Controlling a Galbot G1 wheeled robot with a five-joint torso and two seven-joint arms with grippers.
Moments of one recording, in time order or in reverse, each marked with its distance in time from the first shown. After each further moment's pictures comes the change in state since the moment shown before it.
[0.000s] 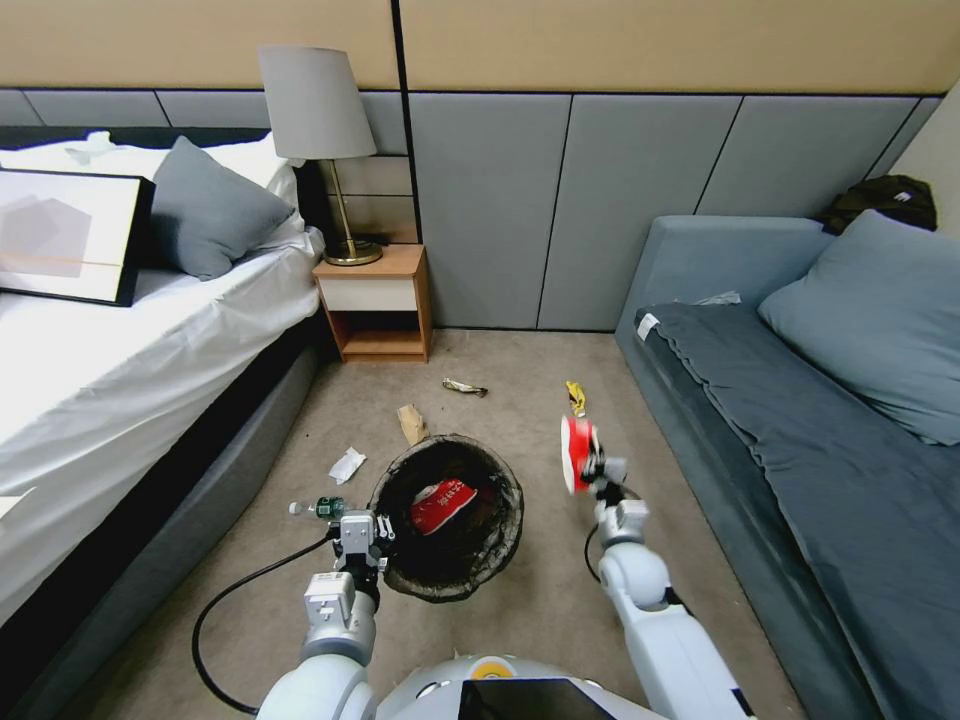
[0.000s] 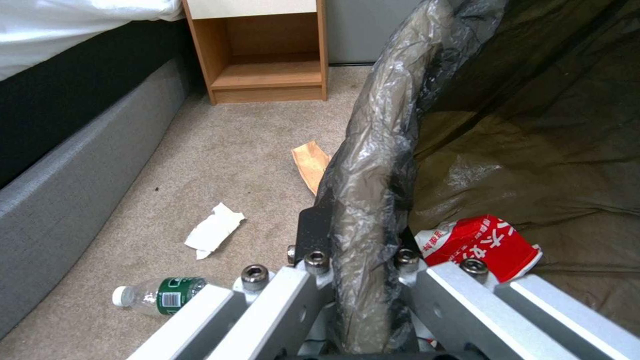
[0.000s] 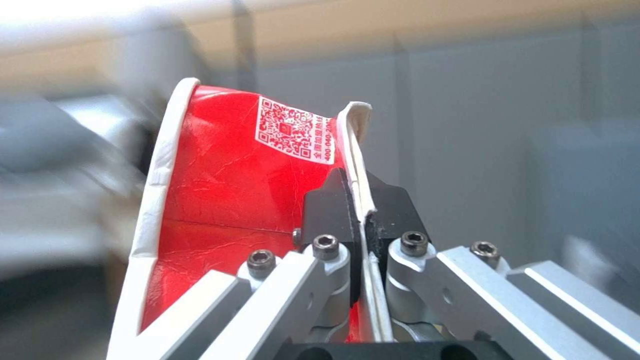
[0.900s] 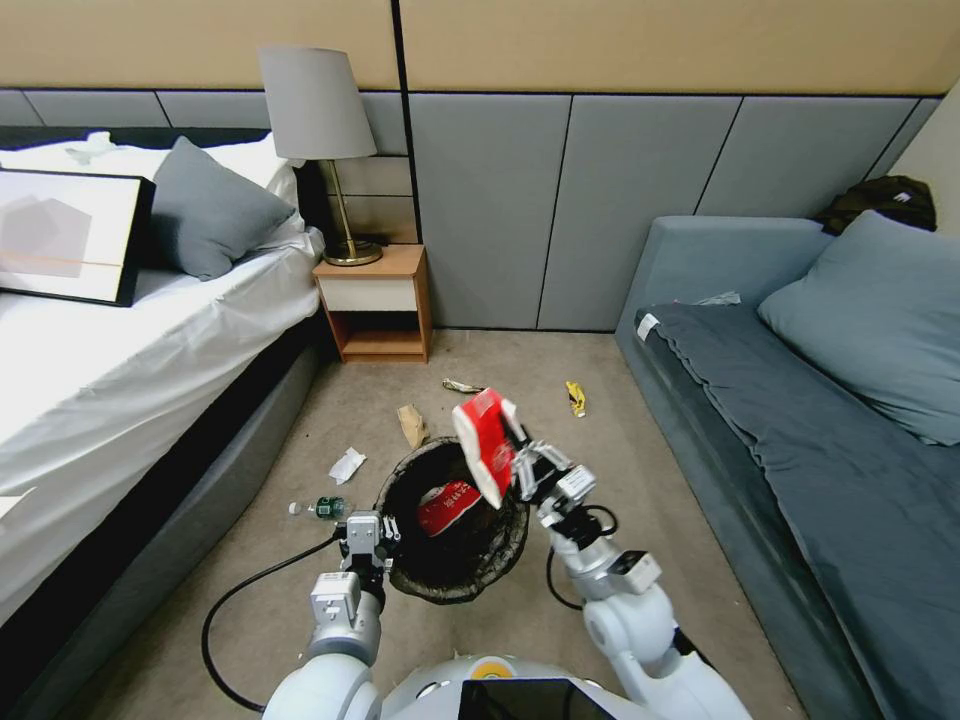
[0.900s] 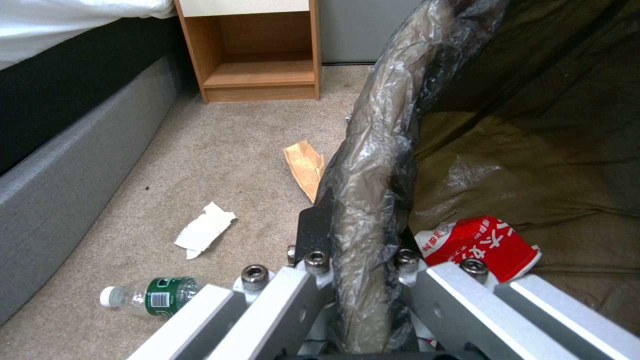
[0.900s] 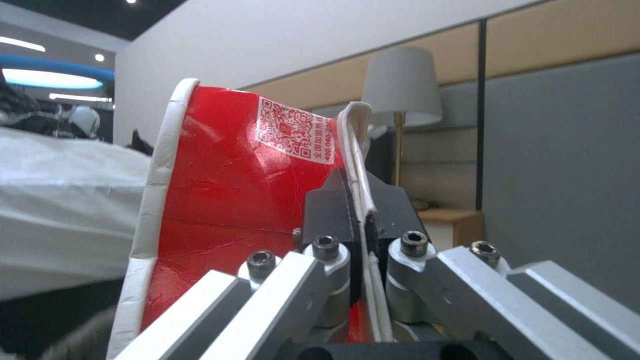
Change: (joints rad) left arm -0.009 -0.006 0.017 0.008 0.002 0.001 0.002; right arm -0.103 -0.048 -0.272 -0.003 -0.080 0.094 -0.222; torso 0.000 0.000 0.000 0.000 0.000
